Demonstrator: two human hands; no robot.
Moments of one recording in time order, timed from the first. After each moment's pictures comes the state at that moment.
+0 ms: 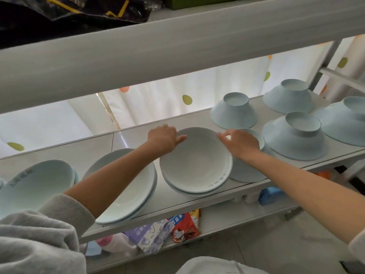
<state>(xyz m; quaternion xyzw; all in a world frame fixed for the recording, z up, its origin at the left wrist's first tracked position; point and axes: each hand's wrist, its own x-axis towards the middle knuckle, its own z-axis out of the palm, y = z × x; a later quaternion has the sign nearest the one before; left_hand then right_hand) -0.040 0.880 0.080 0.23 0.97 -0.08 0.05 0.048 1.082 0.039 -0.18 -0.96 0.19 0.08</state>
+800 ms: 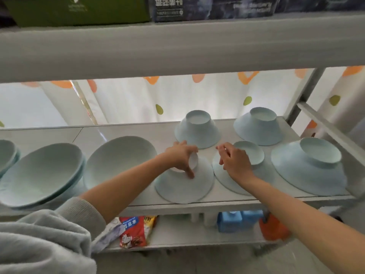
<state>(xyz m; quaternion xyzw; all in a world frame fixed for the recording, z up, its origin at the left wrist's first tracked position) 0.013 1.100 0.053 0.23 0.95 0.05 0.20 0.081 1.274 0.026 -0.06 -0.92 0.35 0.14</state>
